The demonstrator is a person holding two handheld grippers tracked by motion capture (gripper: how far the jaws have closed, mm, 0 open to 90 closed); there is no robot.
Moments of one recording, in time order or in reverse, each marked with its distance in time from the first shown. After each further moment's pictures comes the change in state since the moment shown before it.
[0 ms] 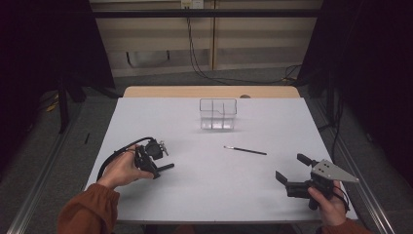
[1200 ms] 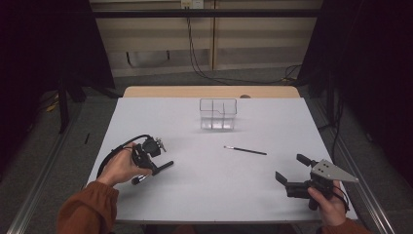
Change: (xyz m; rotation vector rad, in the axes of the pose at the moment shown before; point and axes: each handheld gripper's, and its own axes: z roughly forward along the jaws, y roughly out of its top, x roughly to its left) left arm 0.008 -0.004 -0.004 -0.041 -0.032 -0.057; right arm 0.000 -0.001 0.000 0.004 0.005 0.006
